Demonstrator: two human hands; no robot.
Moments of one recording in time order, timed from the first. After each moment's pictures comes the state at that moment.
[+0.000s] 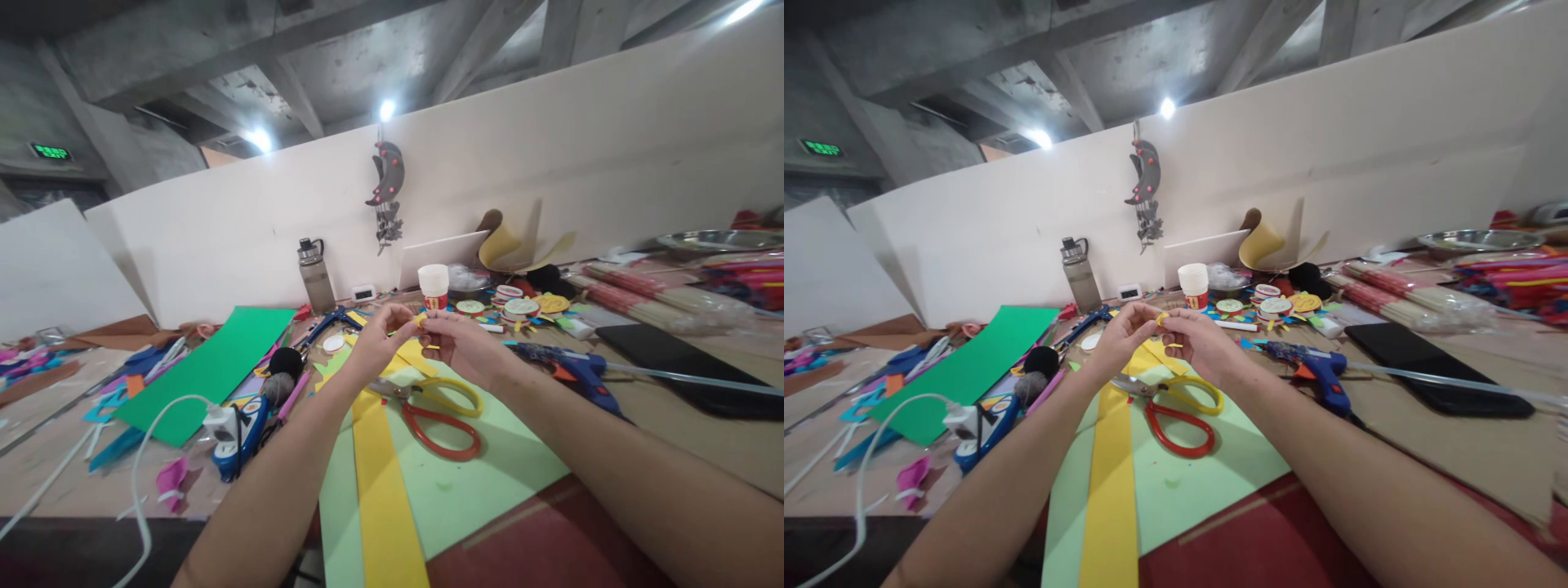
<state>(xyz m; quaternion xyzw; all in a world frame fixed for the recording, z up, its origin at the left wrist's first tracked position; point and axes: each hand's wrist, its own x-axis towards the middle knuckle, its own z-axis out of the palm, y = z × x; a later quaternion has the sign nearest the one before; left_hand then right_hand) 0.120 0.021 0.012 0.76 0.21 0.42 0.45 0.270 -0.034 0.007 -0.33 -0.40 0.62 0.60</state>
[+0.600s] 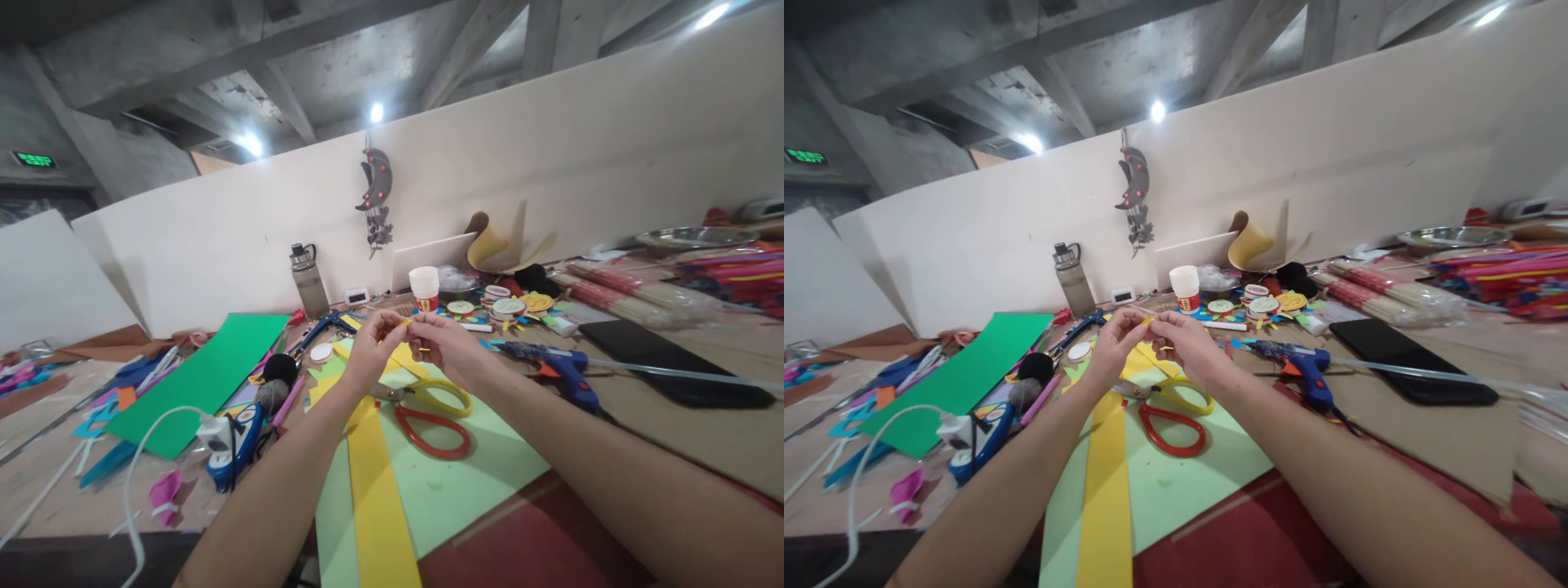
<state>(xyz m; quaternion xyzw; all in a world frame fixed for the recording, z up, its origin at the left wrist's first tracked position) 0.124 0.009 0.012 0.72 0.23 0.48 0.44 0.263 -0.035 0.006 -0.35 -0.44 0.56 0.61</state>
